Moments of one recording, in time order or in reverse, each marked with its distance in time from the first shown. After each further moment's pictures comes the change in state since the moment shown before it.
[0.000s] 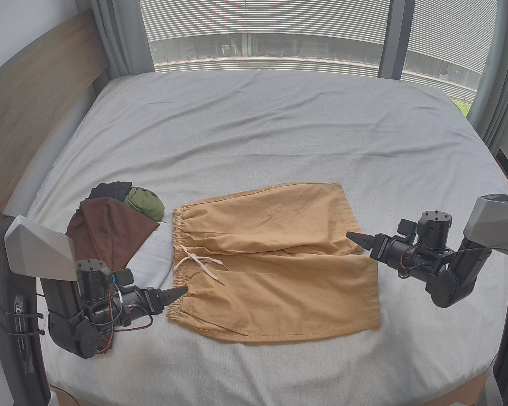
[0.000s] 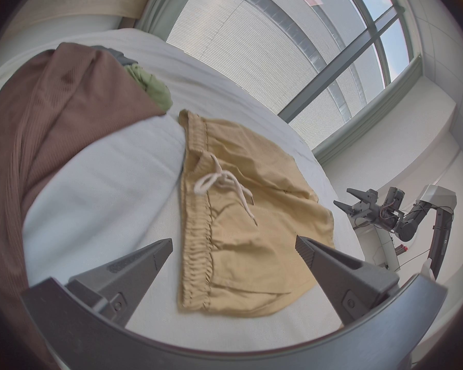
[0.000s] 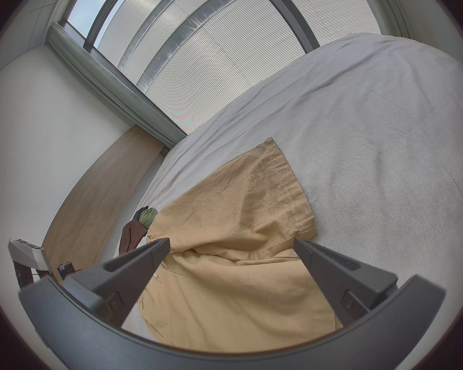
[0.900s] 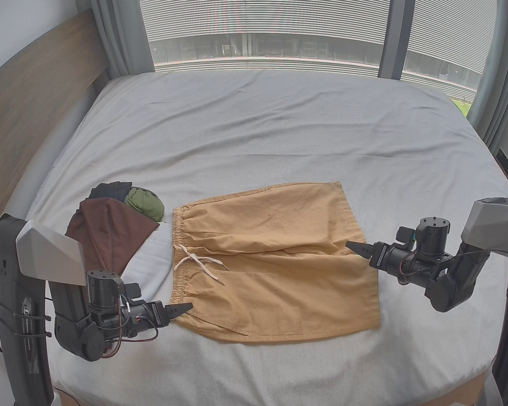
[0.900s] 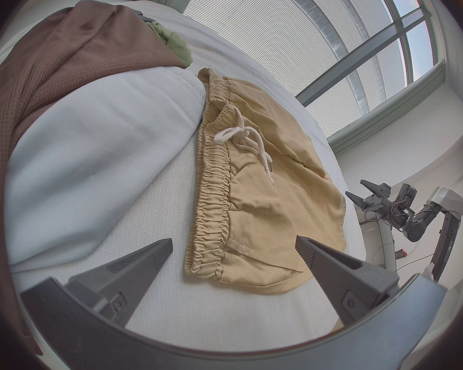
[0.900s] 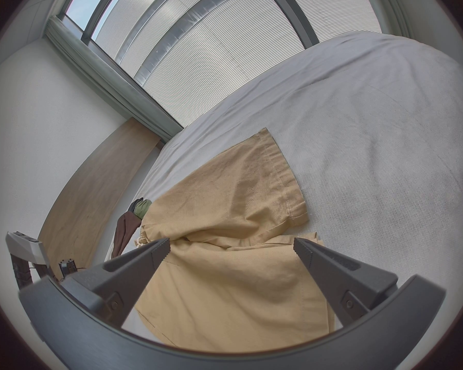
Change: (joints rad) left arm -0.031 0.050 -0.006 0.117 0.031 -0.028; right arm 0.001 0.019 0.028 0.001 -0.001 -0.033
